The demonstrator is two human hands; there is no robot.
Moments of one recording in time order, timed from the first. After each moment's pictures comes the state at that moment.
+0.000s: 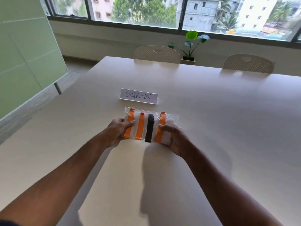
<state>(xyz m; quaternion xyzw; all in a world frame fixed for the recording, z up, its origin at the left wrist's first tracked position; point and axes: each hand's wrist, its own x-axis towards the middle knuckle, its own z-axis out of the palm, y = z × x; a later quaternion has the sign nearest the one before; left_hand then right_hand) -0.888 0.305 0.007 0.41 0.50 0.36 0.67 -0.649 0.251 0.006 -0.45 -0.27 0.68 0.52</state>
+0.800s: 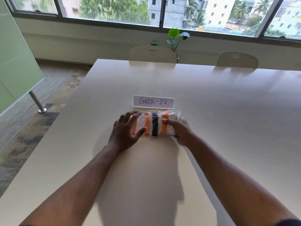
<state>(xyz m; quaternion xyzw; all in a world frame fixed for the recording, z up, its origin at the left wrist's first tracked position) -0.983 0.396 -0.032 0.85 0.44 0.27 0.06 -0.739 0.341 -0.002 -0.57 -0.30 0.52 0.56</state>
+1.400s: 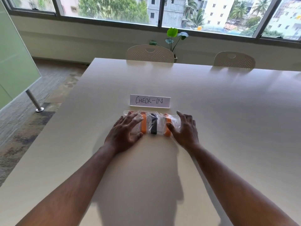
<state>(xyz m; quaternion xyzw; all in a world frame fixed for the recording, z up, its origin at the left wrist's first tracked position) -0.980 0.389 -0.034 0.88 0.40 0.23 0.07 -0.700 0.313 -0.027 -0.77 -0.56 0.05 0.30</state>
